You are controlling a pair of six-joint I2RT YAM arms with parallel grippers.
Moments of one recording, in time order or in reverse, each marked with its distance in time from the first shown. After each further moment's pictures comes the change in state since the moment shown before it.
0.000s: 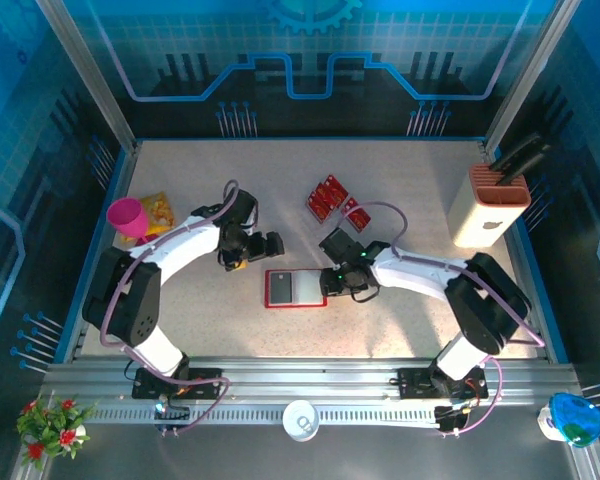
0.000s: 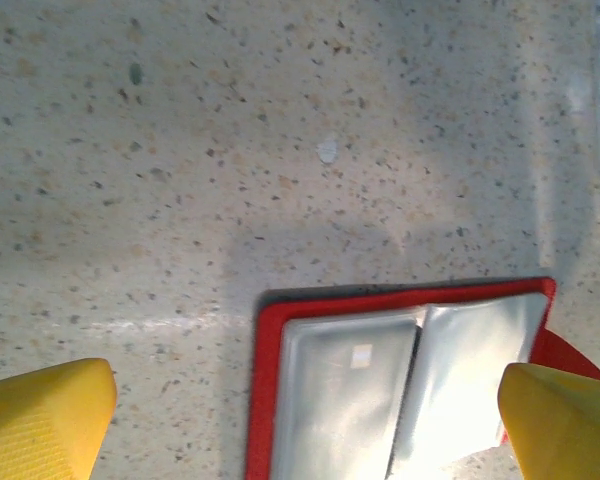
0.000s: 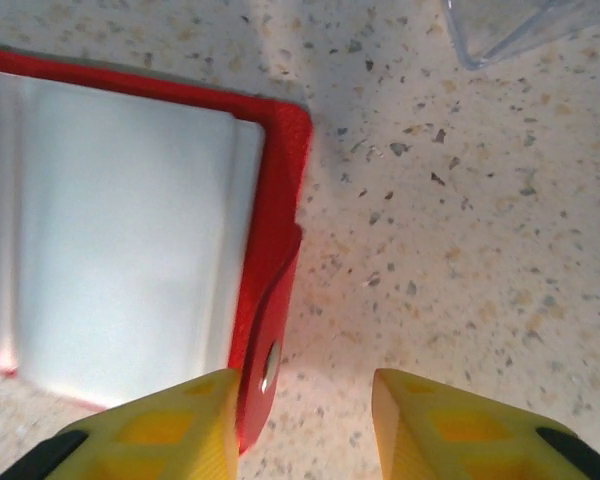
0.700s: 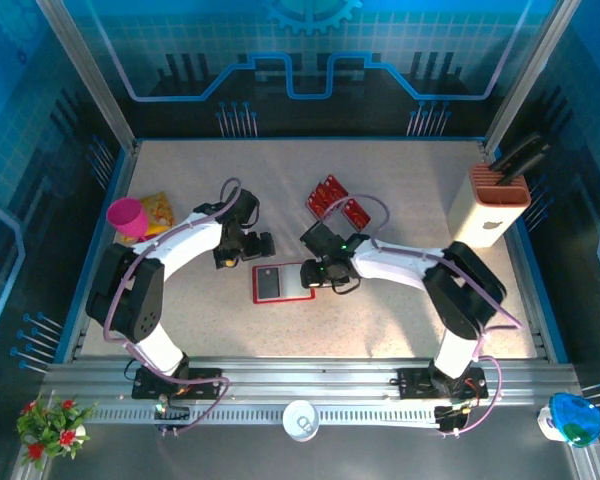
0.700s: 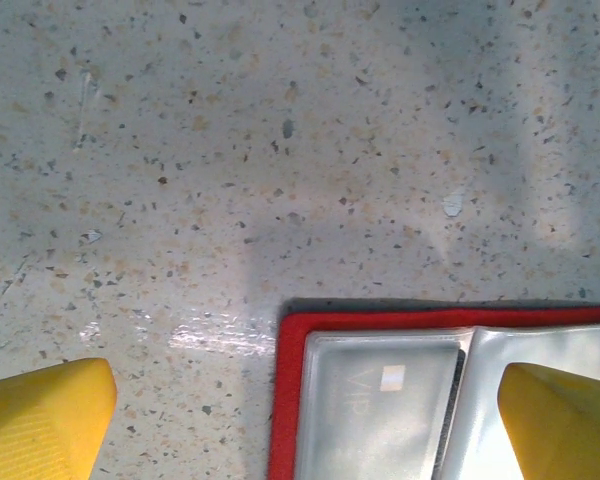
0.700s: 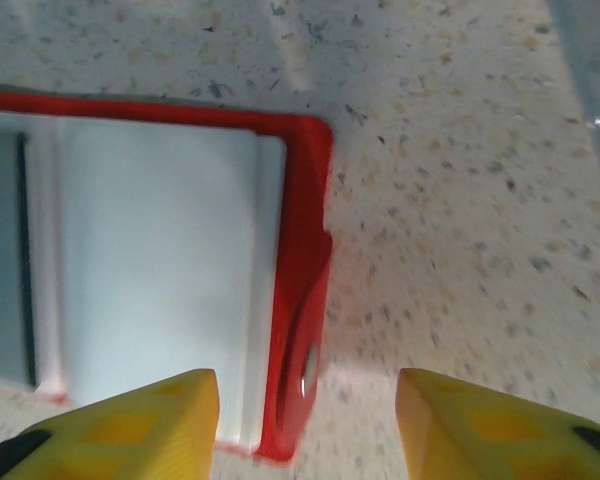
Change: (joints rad) left arm -0.001 0.037 0.045 -0.081 -0.201 0.012; right arm 0.046 0.193 0.173 0.025 0.017 0.074
